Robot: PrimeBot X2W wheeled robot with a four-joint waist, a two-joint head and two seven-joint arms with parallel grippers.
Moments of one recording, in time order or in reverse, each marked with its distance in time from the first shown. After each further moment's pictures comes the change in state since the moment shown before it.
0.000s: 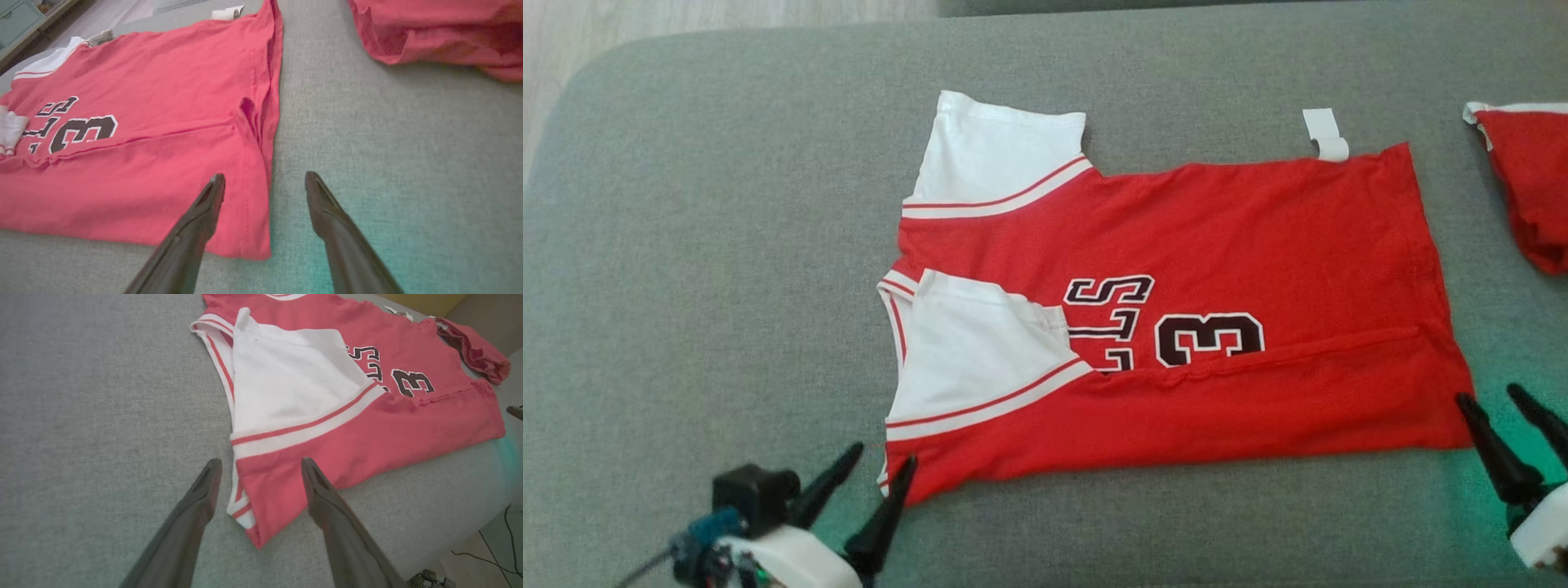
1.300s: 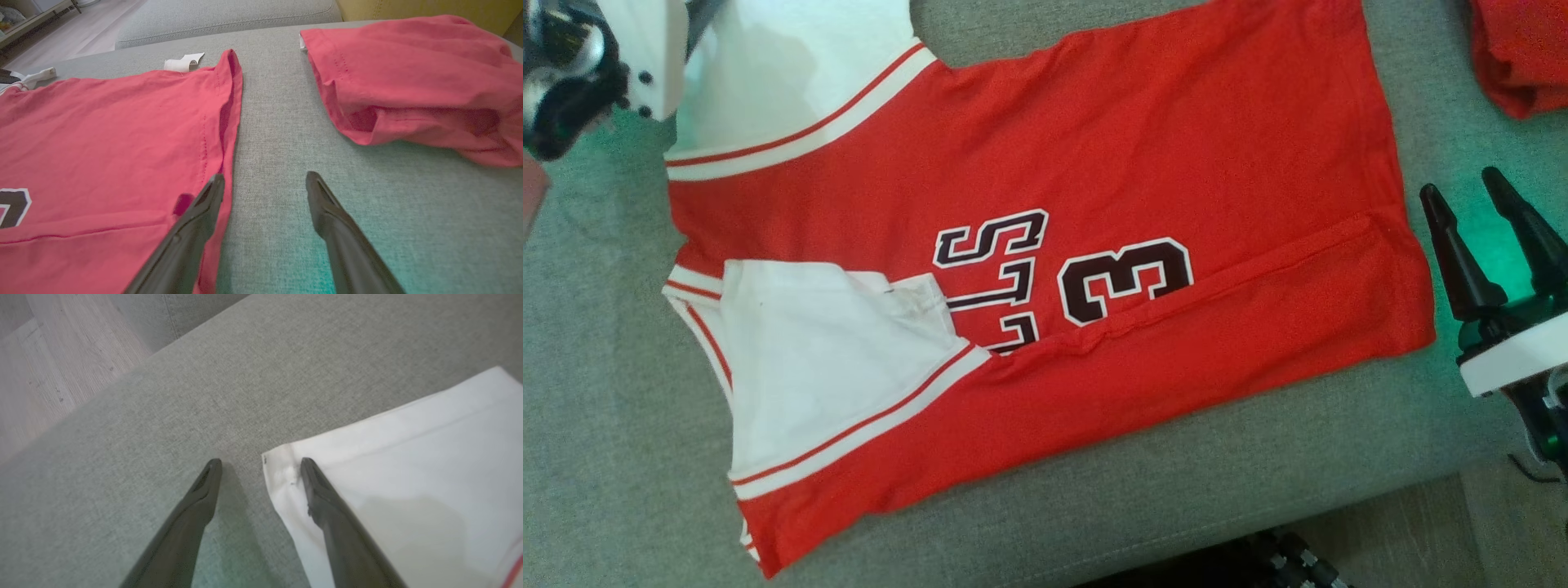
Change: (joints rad) left arm -1.160 -0.030 -0.071 0.640 0.110 -0.277 0.684; right arm -0.271 0.144 -0.146 -0.126 -0.227 0.000 -0.009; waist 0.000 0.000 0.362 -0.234
